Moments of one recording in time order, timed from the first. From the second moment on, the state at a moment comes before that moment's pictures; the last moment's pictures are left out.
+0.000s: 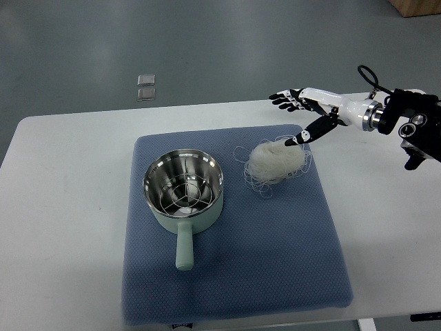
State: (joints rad) left arm -0.03 0.00 -0.06 -0.17 0.01 0.04 0.06; right arm 0.93 -0.51 0.44 0.93 -1.13 0.33 0.28
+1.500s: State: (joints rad) left arm -0.03 0.00 -0.06 -0.17 0.01 0.04 0.06; right arm 1.10 -0.34 -0.08 0.84 -1.44 0.09 0.20
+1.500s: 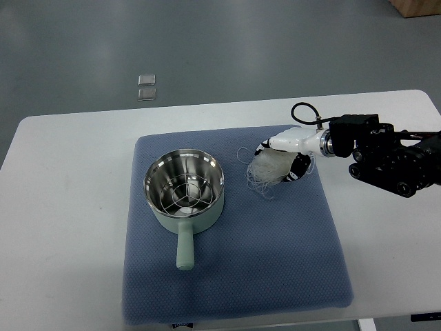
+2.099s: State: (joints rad) left arm -0.03 0.00 -0.06 -0.17 0.01 0.04 0.06; right arm 1.15 -0.40 0.08 0.95 -1.42 -0.09 0.28
